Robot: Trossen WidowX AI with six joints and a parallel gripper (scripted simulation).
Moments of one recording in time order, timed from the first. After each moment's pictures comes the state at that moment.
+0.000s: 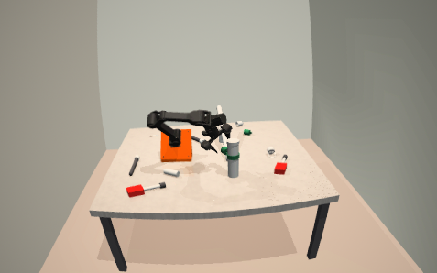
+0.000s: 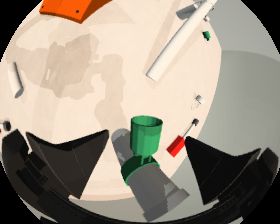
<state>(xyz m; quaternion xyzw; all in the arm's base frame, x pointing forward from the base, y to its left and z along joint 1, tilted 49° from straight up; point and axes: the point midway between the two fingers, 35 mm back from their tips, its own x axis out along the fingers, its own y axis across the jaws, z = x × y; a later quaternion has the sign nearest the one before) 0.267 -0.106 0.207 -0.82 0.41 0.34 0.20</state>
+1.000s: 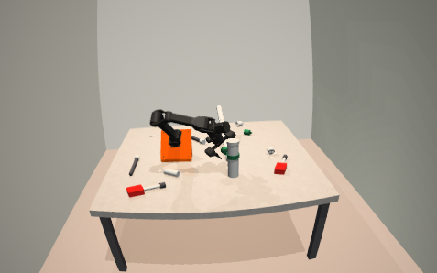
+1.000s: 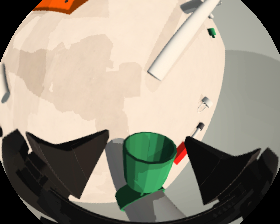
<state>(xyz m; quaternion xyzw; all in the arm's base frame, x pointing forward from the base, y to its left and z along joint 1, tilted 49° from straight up) 0.285 -0.132 0.172 -0.82 0.41 0.34 0.20</state>
